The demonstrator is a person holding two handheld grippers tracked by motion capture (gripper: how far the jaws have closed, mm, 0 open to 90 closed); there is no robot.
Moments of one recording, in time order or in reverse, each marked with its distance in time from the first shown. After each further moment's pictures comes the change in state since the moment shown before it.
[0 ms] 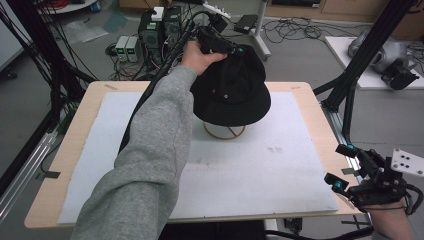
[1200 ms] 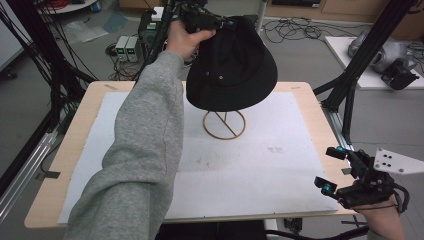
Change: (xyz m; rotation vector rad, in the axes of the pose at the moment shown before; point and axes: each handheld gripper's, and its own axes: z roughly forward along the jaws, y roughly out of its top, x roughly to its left) left arm -0.011 0.032 -0.058 -0.161 -0.007 -0.004; right arm 0.004 -0.003 0.016 0.088 0.021 -0.034
